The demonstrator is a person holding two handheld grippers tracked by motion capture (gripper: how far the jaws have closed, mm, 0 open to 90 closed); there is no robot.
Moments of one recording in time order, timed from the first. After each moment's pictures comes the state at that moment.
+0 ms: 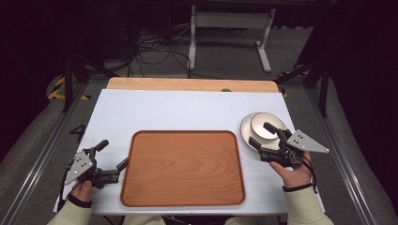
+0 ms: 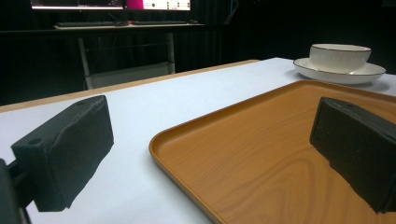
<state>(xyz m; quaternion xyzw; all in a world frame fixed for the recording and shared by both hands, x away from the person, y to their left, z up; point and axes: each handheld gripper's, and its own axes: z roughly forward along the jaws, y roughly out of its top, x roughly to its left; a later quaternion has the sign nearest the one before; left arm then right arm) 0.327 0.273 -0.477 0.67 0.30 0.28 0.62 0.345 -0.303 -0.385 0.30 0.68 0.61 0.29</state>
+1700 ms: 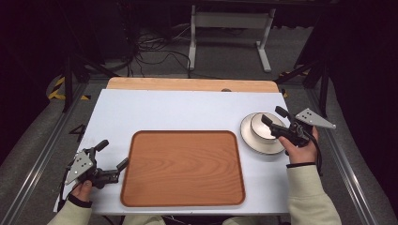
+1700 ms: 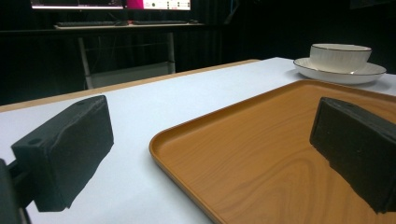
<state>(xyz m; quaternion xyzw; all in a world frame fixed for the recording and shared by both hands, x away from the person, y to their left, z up) 0.327 0.273 -0.476 0.67 0.30 0.28 0.62 0.403 -0.341 -0.371 0.38 0.67 0.56 0.31</state>
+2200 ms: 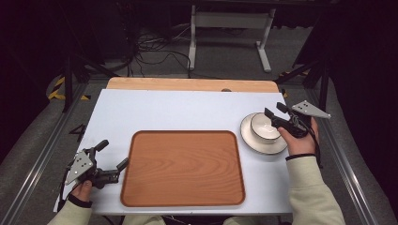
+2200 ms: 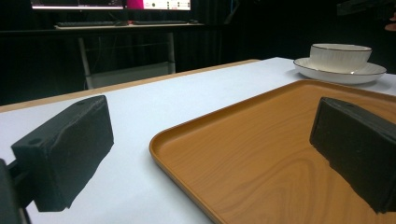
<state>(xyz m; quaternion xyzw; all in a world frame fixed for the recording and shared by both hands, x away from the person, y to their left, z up) 0.327 0.272 -0.476 0.67 0.30 0.28 0.62 0.428 -0.346 -0.369 0.42 0.68 0.50 0.33</state>
